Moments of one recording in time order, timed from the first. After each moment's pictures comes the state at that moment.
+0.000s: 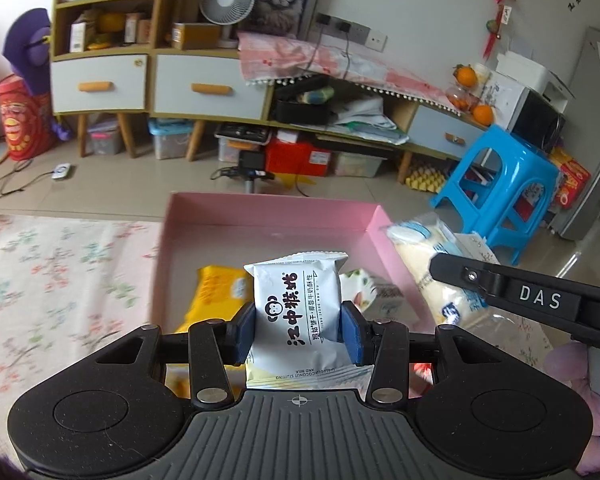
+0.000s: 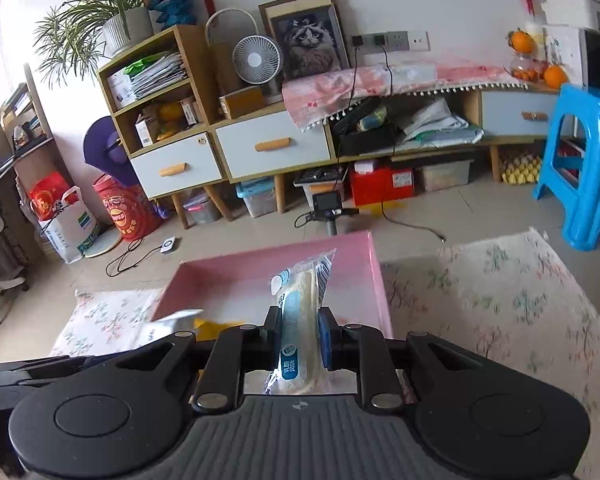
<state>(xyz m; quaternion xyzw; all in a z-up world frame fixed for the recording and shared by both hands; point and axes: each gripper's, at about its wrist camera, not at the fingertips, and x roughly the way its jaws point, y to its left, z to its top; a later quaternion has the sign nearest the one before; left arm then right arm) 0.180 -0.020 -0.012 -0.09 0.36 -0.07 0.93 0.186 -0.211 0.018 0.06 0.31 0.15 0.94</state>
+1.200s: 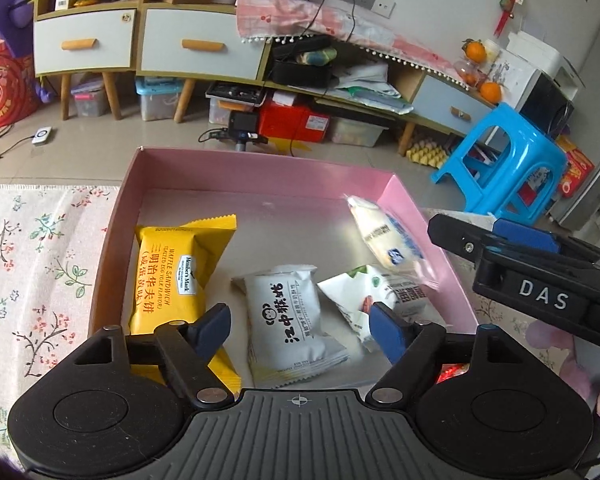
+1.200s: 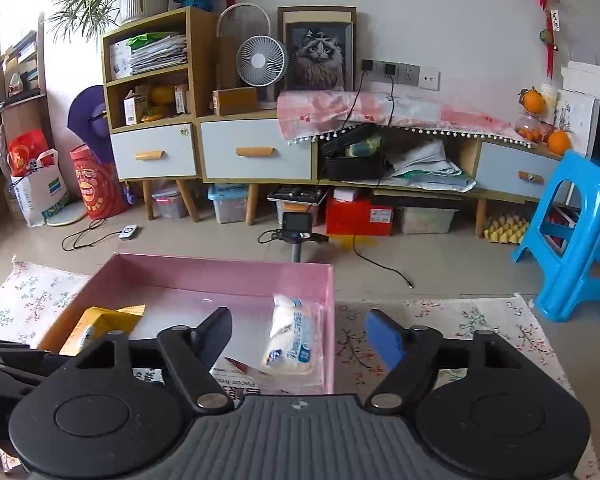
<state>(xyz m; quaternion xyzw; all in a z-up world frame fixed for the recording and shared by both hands) 0.222 -0.023 -0.049 -0.12 0.41 -0.08 0.90 0.226 -0.217 -0.005 -0.04 0.27 0.13 0.95</state>
